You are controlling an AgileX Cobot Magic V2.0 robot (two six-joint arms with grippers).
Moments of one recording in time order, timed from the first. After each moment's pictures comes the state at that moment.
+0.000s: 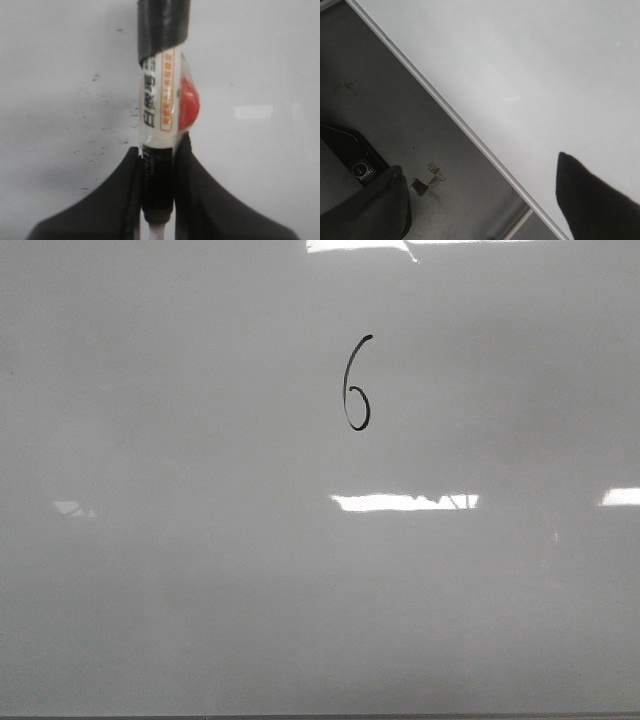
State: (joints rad) left arm 0.00 1.23 -0.95 0.01 0.60 0.08; right arm 0.64 0.79 -0.91 -0.09 1.06 -0.18
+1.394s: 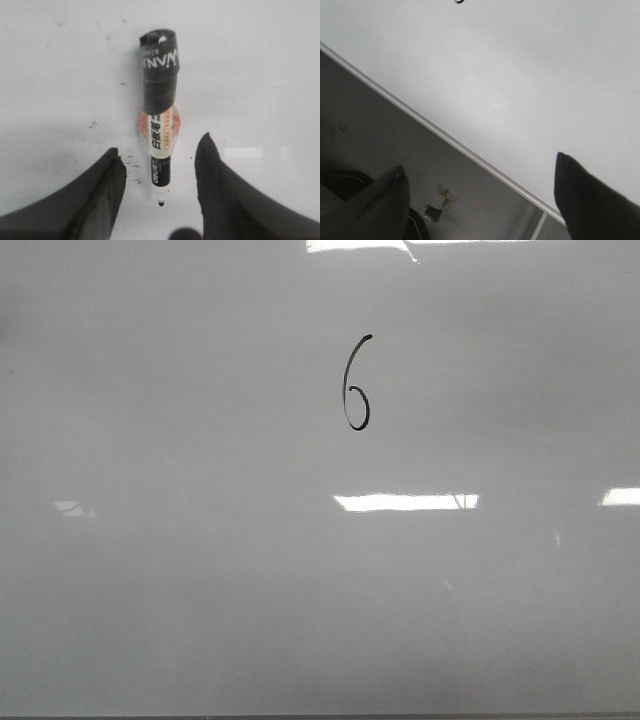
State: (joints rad) left arm -0.01 1.22 -0.97 0.00 0.50 0.03; right arm 0.64 0.75 -0.95 -0.19 1.07 0.12
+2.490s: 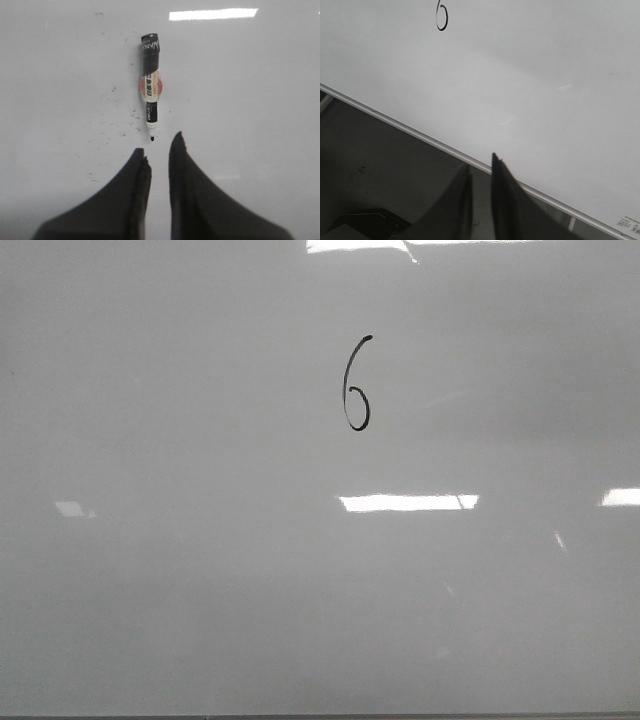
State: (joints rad) left arm -0.01 0.70 -0.86 -0.05 0.76 0.05; right arm 0.64 0.62 -0.92 -0.21 1.07 0.23
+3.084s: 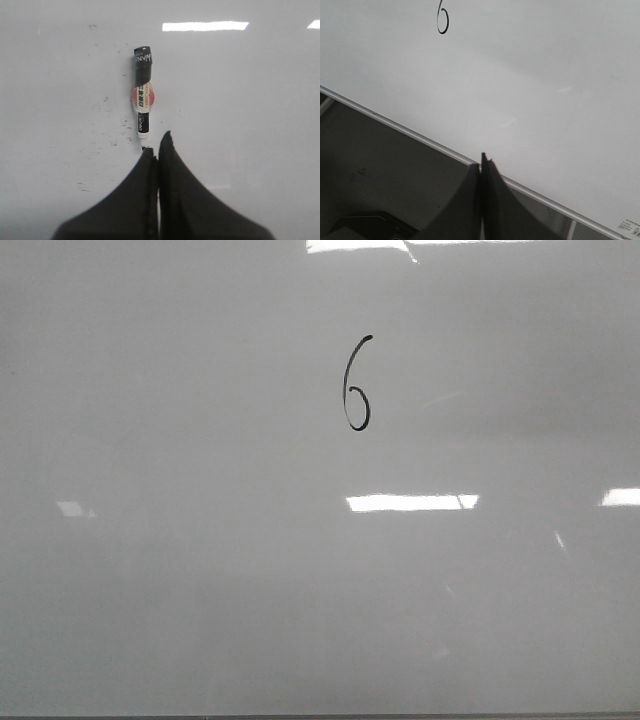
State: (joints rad) left arm -0.01 0.70 -0.86 -0.08 0.73 0.05; right arm 0.64 0.62 -0.92 -0.21 1.06 0.23
